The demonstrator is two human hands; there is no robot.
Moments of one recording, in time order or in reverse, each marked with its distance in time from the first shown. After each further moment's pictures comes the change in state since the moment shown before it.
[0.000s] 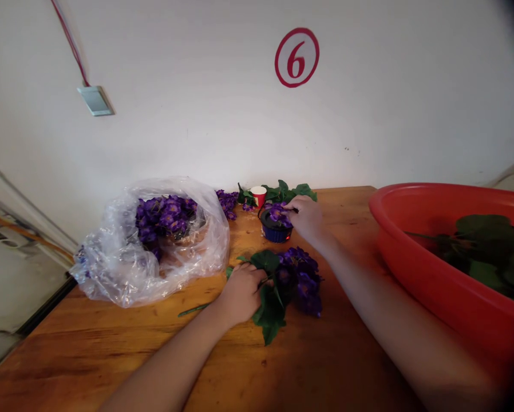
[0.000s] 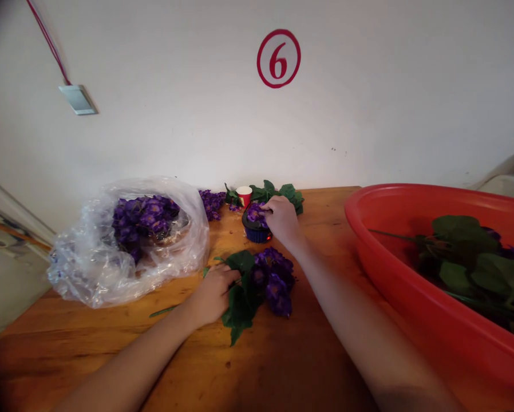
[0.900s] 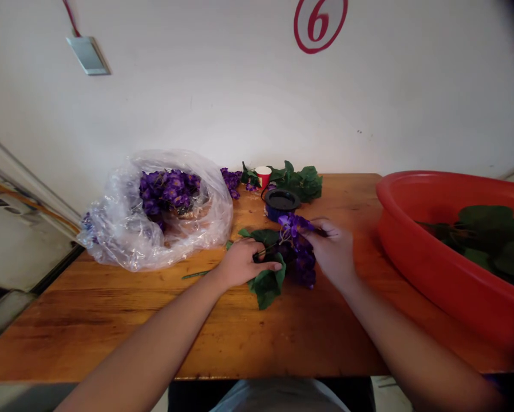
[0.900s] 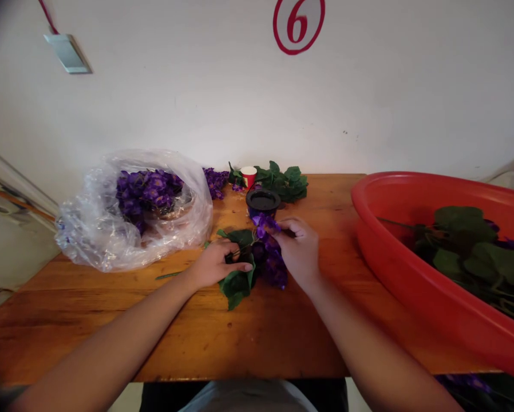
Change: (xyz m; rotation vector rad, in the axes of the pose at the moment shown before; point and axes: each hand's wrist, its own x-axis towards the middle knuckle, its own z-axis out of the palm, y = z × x) left_hand 0.002 -0.008 -0.005 -0.228 0.052 0.043; right_hand -0.098 -0.083 -0.048 0.381 0.115 0.428
